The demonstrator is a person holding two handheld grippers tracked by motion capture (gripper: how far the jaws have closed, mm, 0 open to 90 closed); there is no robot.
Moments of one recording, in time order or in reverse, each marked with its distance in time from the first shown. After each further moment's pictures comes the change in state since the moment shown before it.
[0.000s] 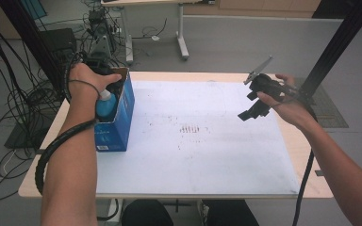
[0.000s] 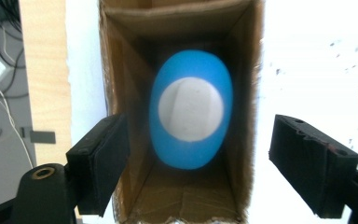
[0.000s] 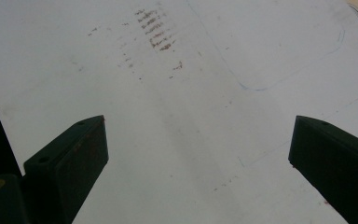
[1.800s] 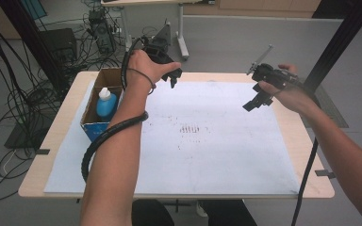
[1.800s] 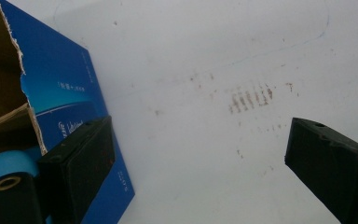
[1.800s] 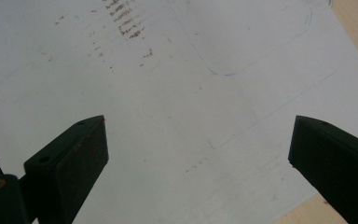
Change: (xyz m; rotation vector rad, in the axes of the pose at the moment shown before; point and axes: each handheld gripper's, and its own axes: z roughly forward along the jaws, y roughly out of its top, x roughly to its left) left arm -0.138 0.019 -0.025 -0.102 -0.107 0.269; right arm -0.025 0.013 -0.009 0.091 -0.046 0.020
